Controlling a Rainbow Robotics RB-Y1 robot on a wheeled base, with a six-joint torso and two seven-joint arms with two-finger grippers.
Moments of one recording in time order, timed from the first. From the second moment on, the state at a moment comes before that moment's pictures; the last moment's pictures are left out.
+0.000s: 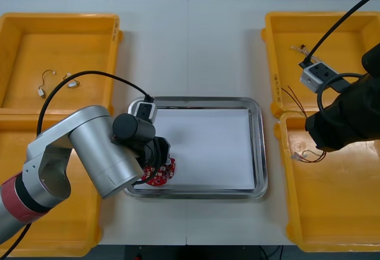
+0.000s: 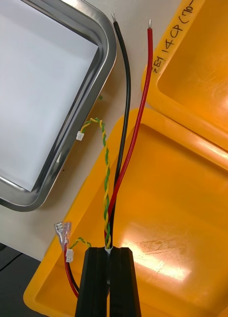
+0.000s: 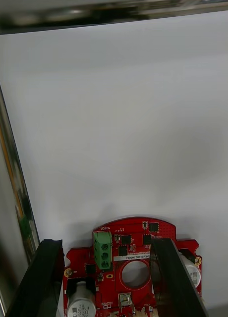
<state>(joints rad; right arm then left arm) -0.46 -0.88 0.15 -2.33 -1.00 1.92 1.20 -0.45 0.60 -0.74 -2.06 0.34 1.48 -0.71</state>
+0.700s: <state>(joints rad) -0.47 -0.87 0.17 -2.33 -1.00 1.92 1.21 -0.46 0.60 -0.61 -2.18 0.49 1.71 -0.68</state>
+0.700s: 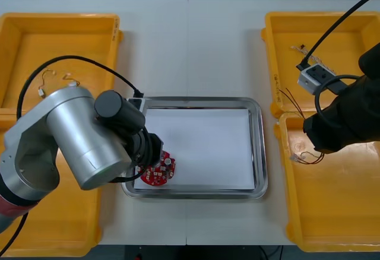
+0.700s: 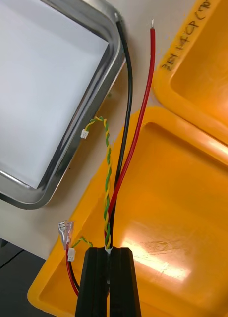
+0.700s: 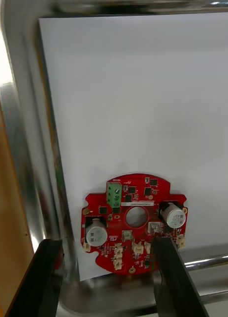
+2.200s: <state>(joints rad) -0.70 -0.67 0.79 -2.21 -0.71 1.77 1.71 -0.66 0.77 0.00 -1.82 0.88 1.91 -1.29</state>
